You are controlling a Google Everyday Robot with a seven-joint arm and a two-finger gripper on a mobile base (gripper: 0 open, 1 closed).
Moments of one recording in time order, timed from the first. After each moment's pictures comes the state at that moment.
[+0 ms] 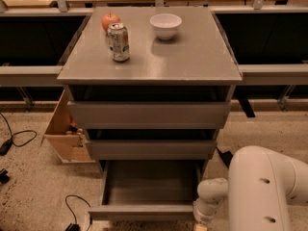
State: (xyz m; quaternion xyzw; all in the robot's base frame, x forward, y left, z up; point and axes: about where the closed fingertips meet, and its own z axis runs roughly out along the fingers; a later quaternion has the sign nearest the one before) arm 0.417 -0.198 0.175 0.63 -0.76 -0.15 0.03
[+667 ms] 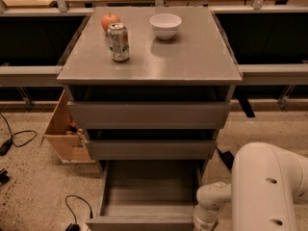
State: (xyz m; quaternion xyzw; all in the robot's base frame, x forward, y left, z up) arm 0.372 -0.188 0.193 0.63 -0.76 -0.17 0.05
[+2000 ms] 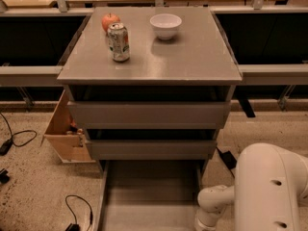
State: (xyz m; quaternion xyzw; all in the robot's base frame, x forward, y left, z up) arm 0.351 -0.190 0.200 0.63 -0.75 -0.18 0.07
